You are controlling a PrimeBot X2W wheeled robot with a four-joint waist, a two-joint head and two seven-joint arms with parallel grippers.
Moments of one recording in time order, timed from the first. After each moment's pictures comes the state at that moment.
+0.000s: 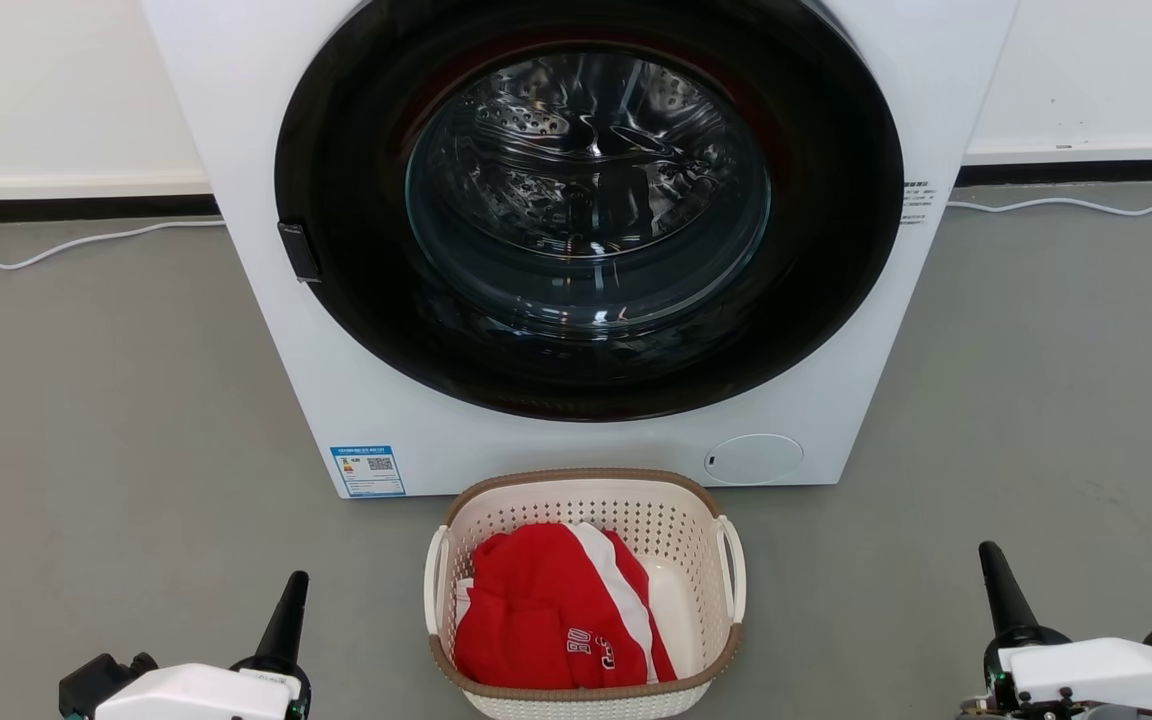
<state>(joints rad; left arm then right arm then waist) -0.03 0.09 0.00 0.36 -1.31 -0.09 0.02 -0.03 -0.04 -0.13 0.34 1.20 0.12 0.01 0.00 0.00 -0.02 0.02</state>
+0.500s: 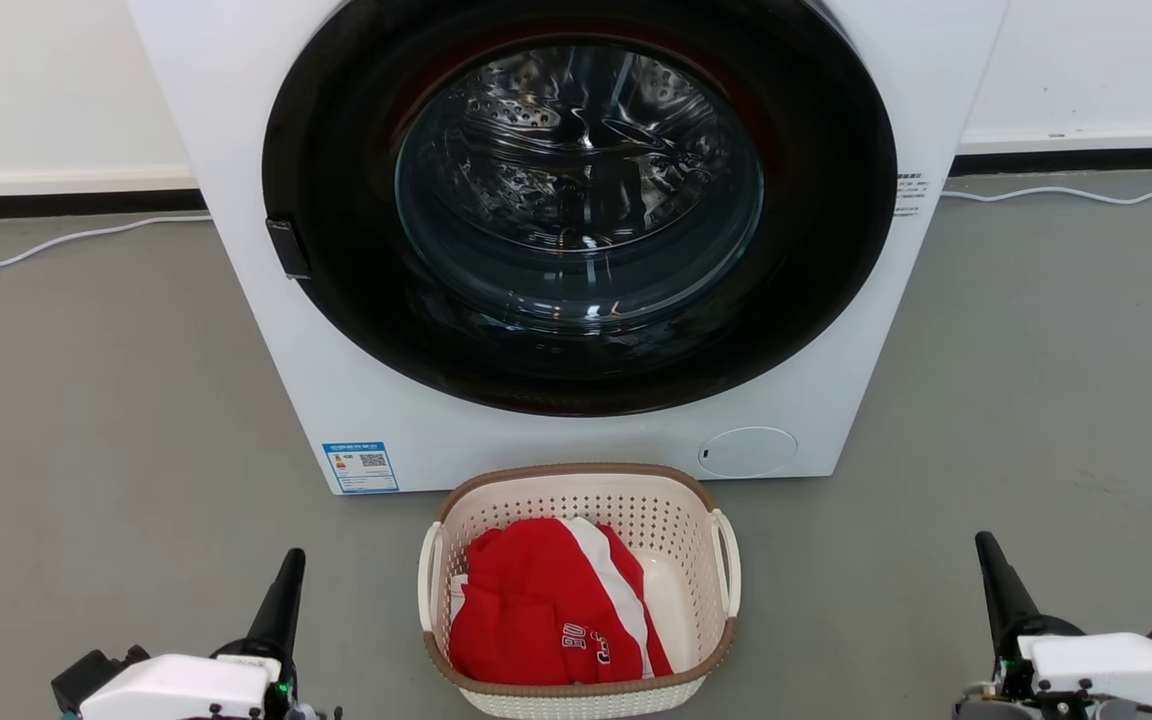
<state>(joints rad) -0.04 0.06 0.04 0.32 -1.45 -0.11 0.06 -0.03 -0.04 -0.13 0.31 1.38 0.12 0.05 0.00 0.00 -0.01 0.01</state>
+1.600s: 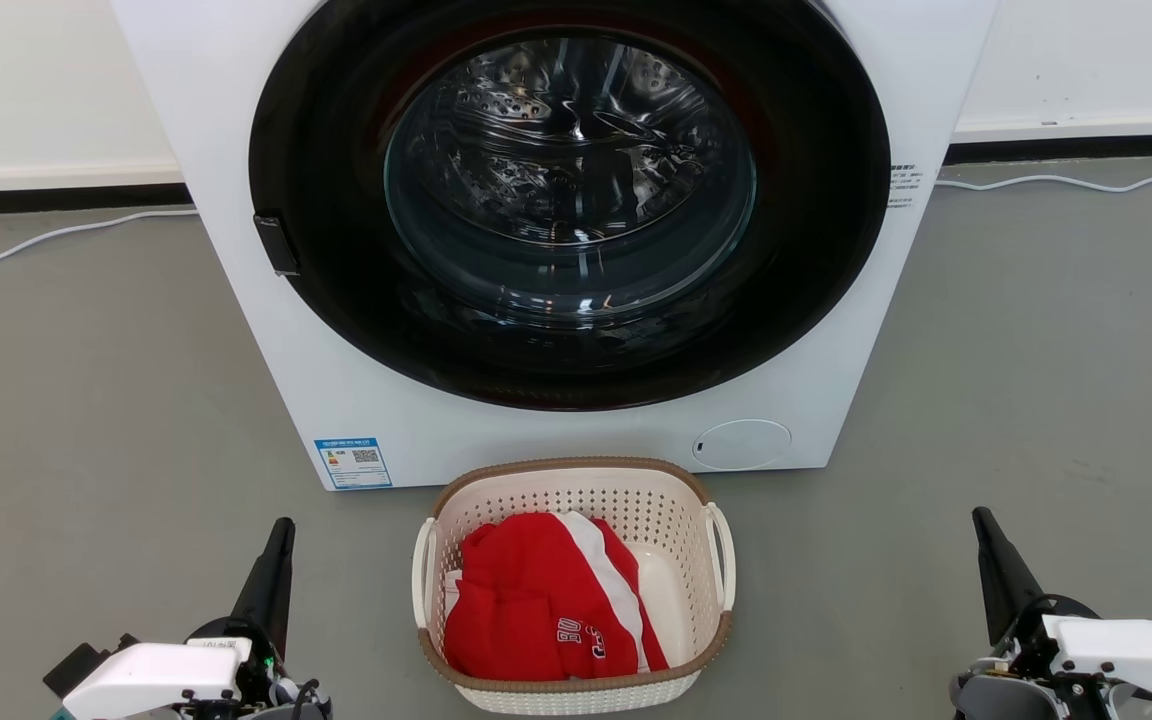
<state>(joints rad) -0.05 0.04 0.08 0.28 -1.60 -0.12 0.11 -0.05 -0.04 -0.13 0.27 1.60 0.12 0.11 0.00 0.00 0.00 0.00</state>
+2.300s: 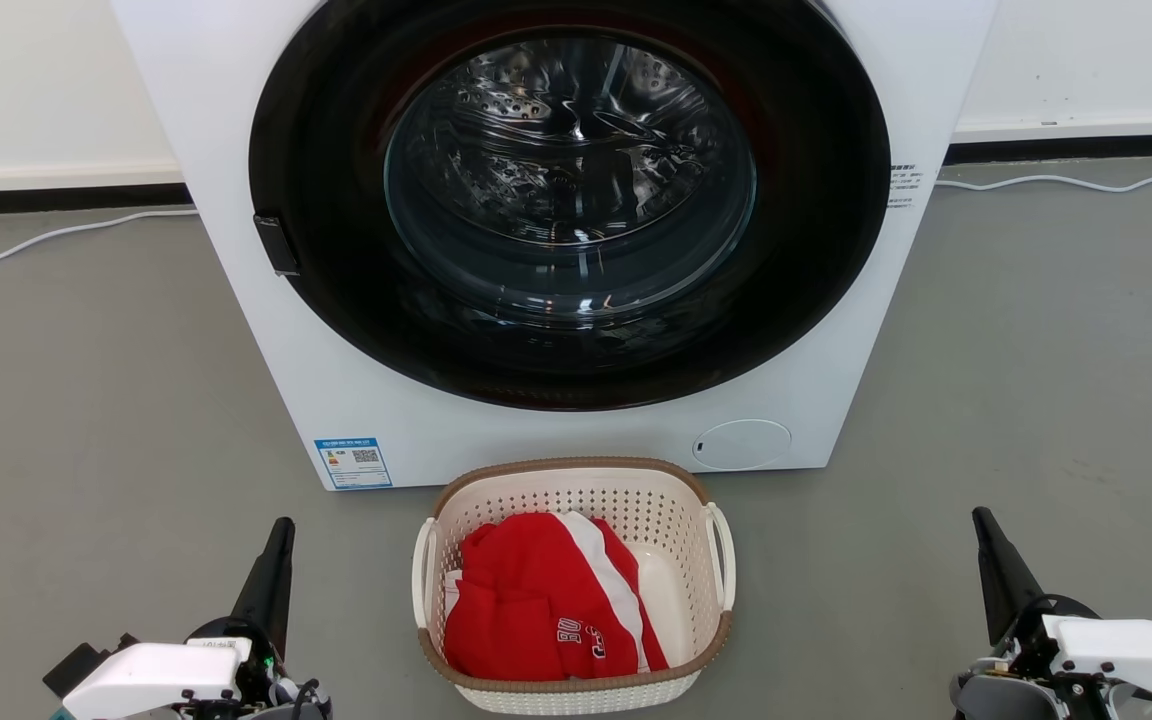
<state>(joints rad) -0.05 0.04 0.08 0.27 -1.60 -0.12 0.11 -0.05 -0.04 -0.13 0.27 1.60 0.12 0.11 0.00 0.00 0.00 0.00</state>
